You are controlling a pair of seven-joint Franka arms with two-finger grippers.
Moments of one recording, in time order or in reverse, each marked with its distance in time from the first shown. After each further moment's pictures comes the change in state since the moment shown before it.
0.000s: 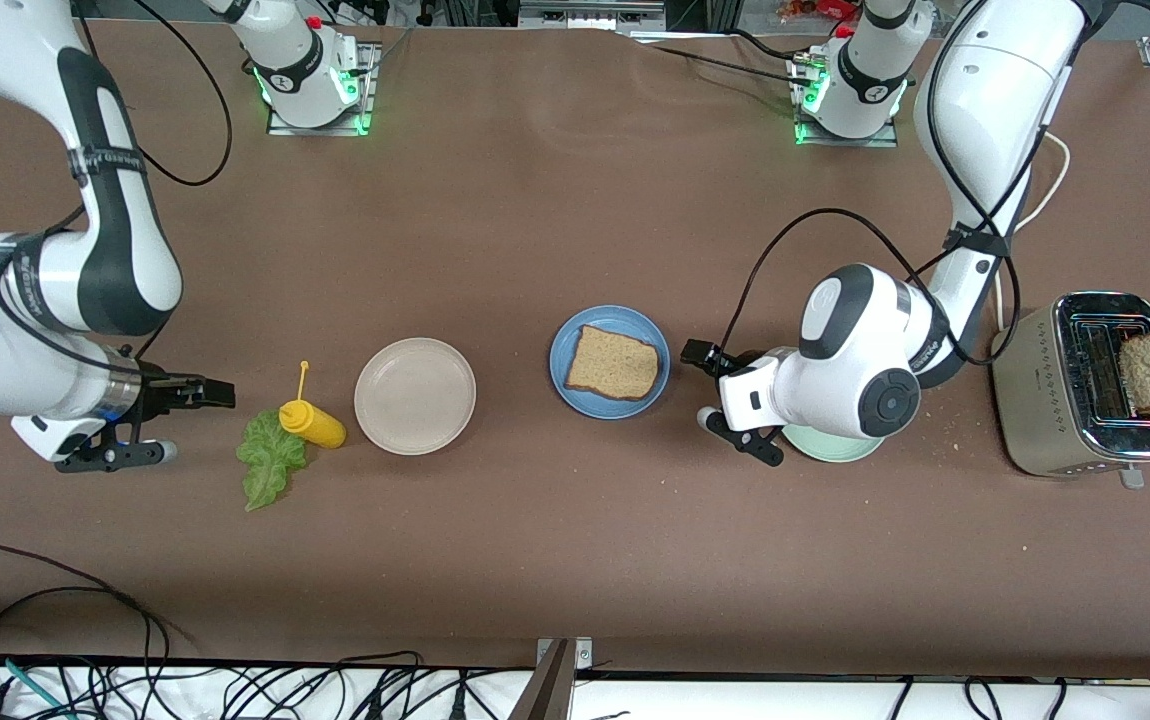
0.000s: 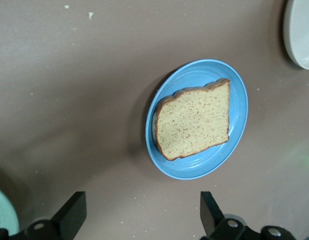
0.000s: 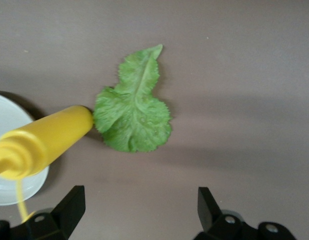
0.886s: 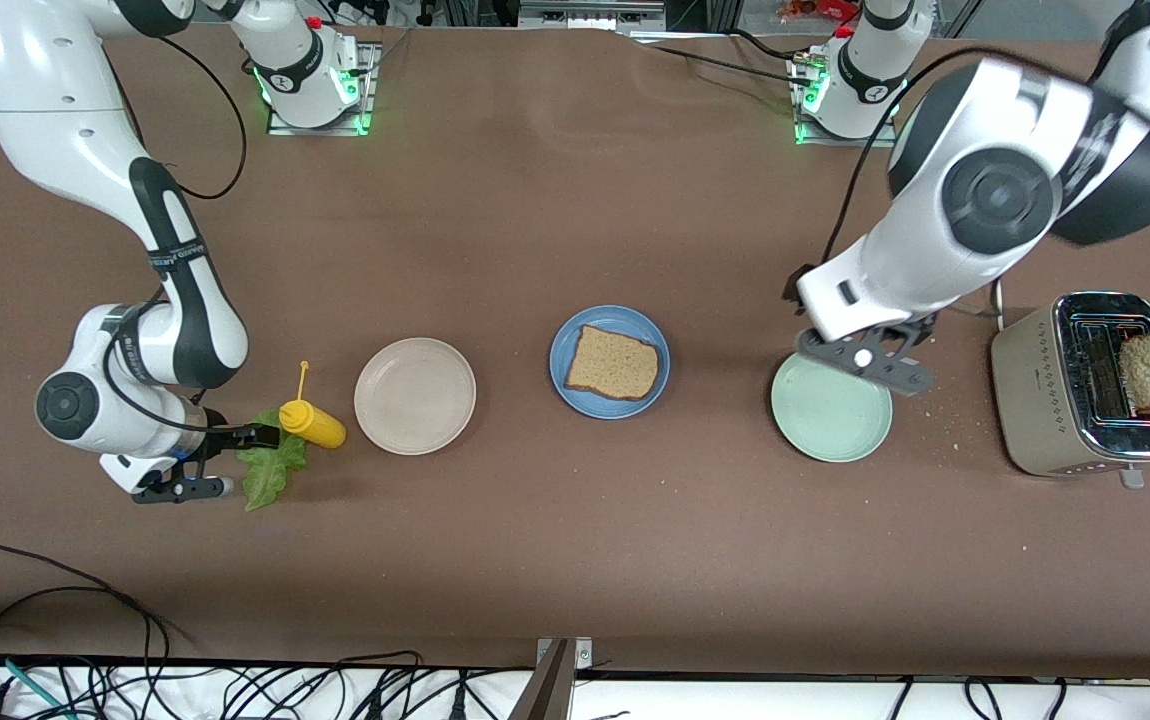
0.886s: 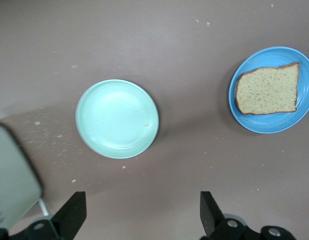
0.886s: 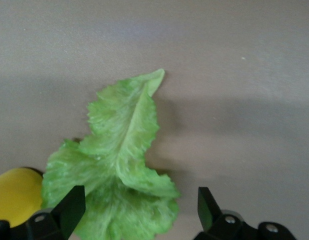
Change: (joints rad) left arm 0.000 -0.356 0.022 0.043 0.379 -0.312 -0.188; right arm -0.005 0.232 0.014 0.002 0.001 0.306 -0.001
